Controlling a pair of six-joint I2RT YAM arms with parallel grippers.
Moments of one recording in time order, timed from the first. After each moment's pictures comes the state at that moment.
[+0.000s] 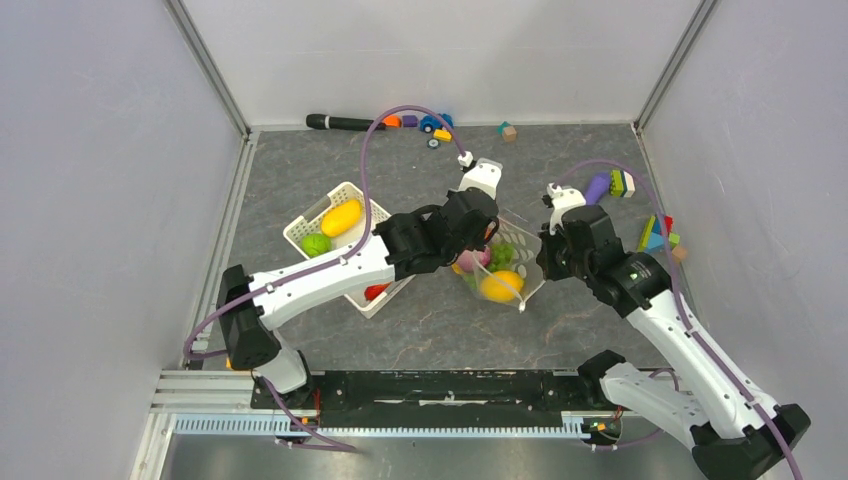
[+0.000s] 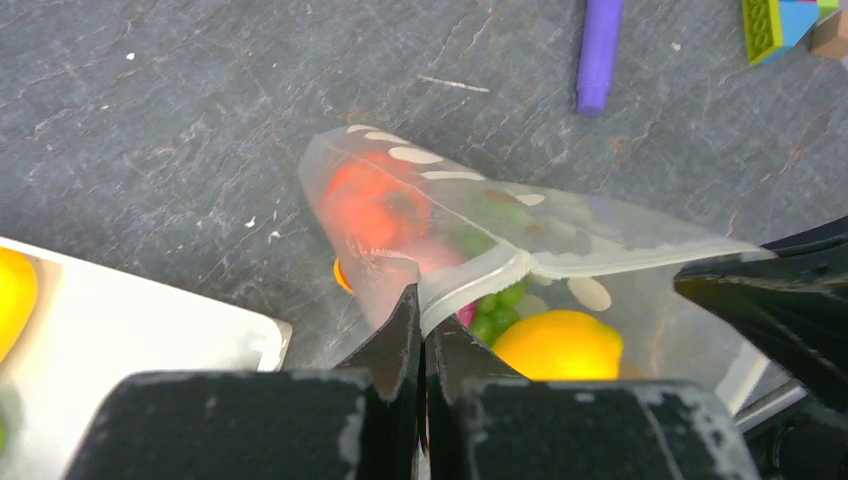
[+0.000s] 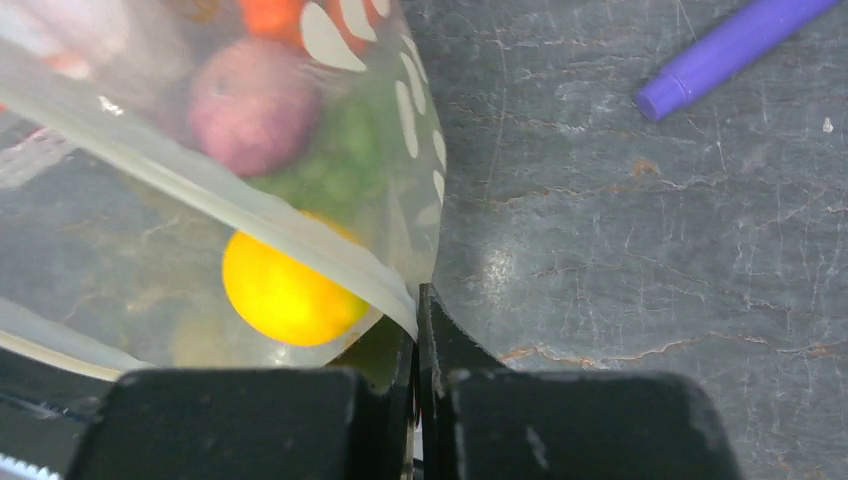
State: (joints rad) left arm -1.11 1.62 1.54 -0.52 -0.54 -0.40; right arm 0.51 0.88 0.92 -0.77 0.11 0.23
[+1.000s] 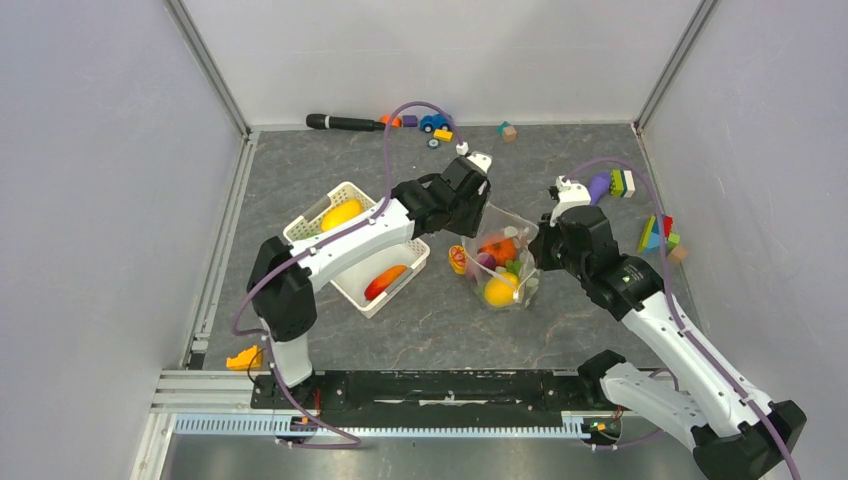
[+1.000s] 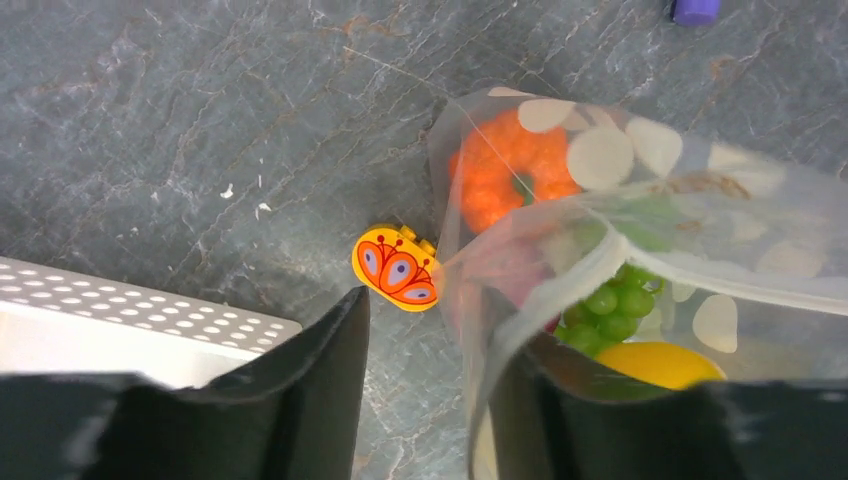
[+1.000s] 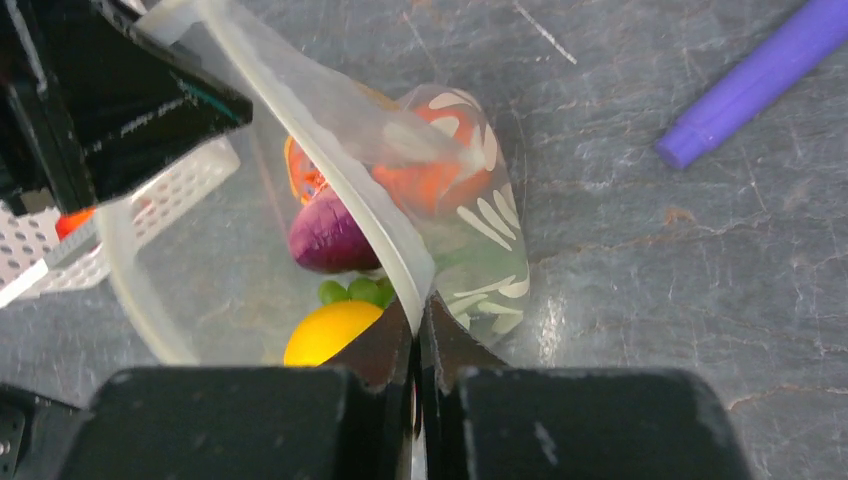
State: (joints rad) left arm -0.89 1.83 1.64 -0.65 -0.21 -0.36; right arm 0.52 0.88 0.88 -0.62 0.13 0.34
